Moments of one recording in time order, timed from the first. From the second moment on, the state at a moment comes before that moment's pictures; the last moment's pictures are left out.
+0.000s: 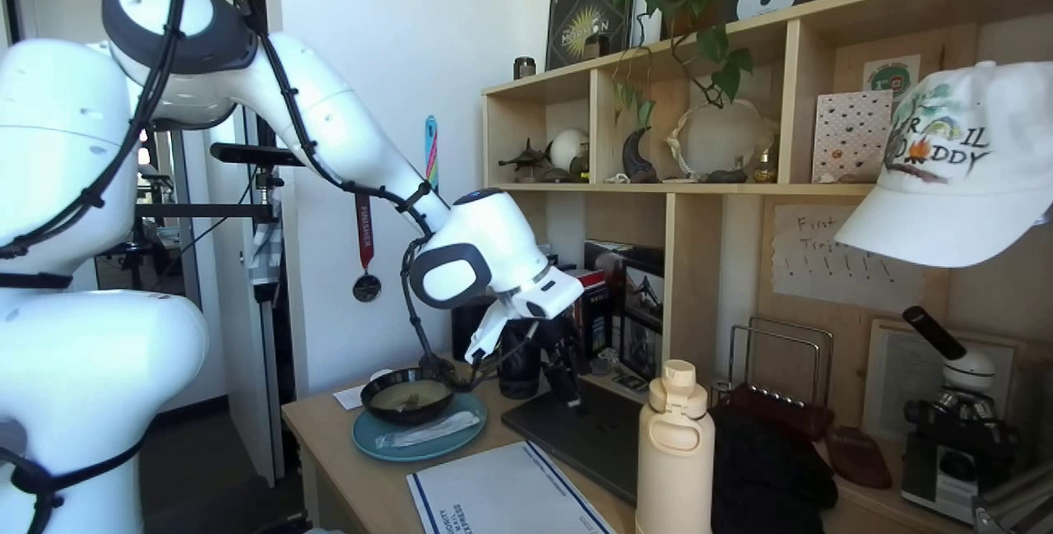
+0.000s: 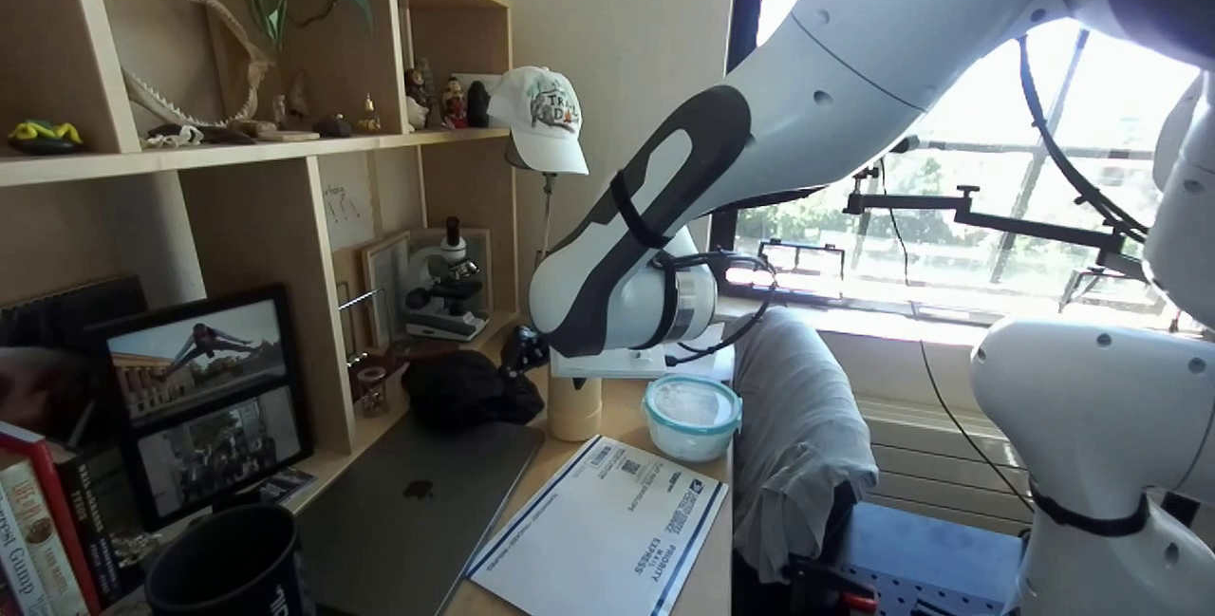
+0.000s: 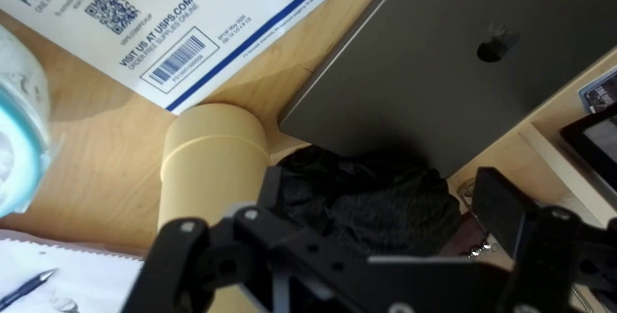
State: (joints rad) arm 1.10 0.32 -1.25 -2.45 0.74 3.00 0.15
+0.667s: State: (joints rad) arm 1.49 0.50 -1.72 -2.31 0.53 2.53 0.37
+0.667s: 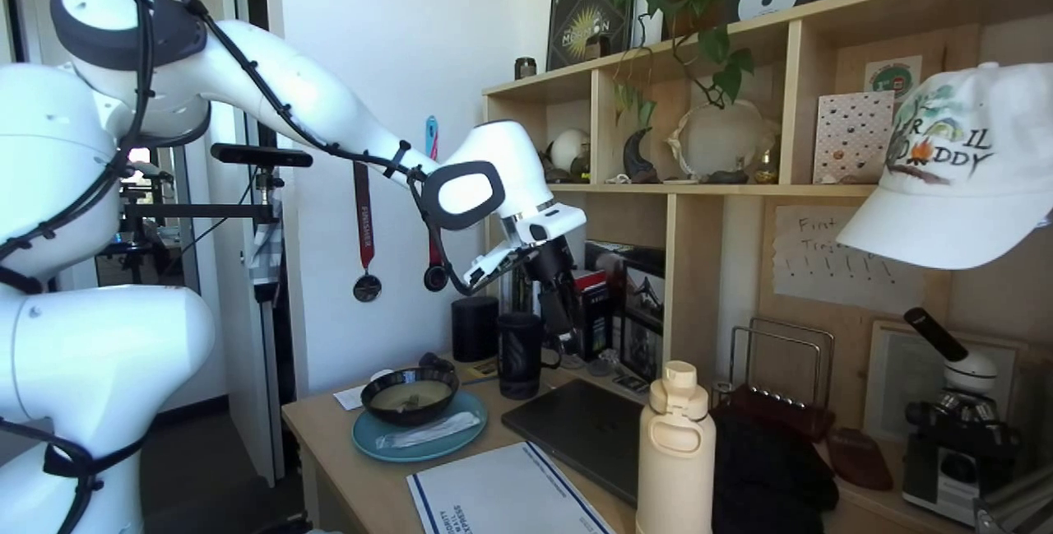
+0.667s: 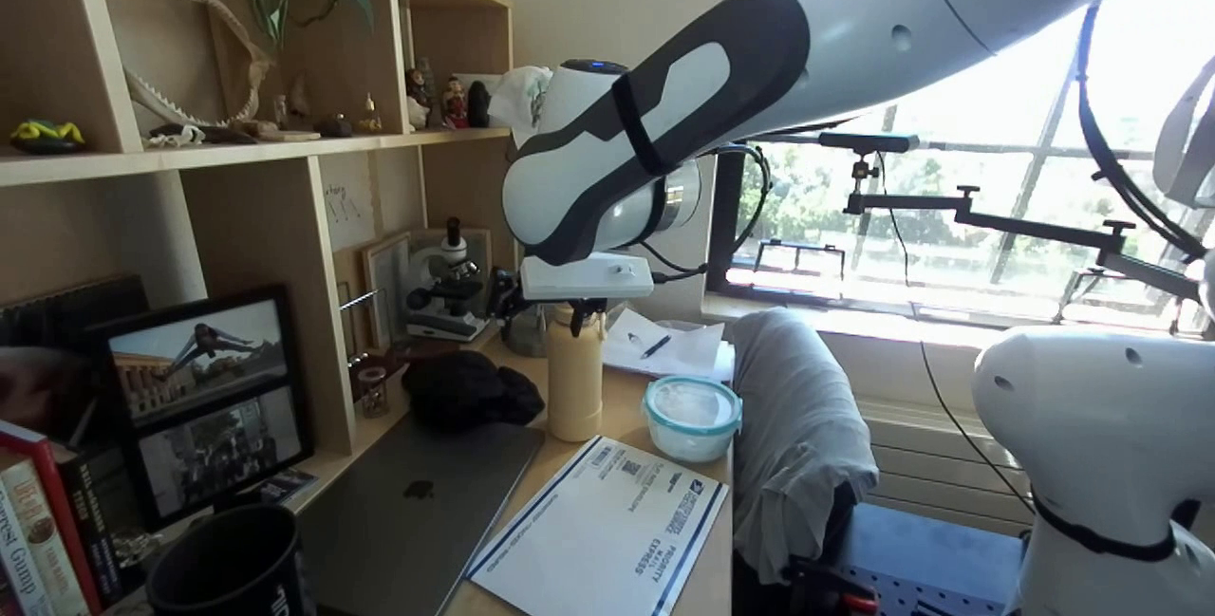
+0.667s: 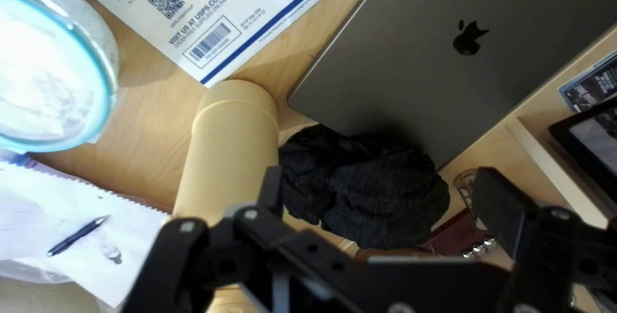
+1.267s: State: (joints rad) arm 1.52 0.53 -1.79 -2.26 0.46 2.33 0.44
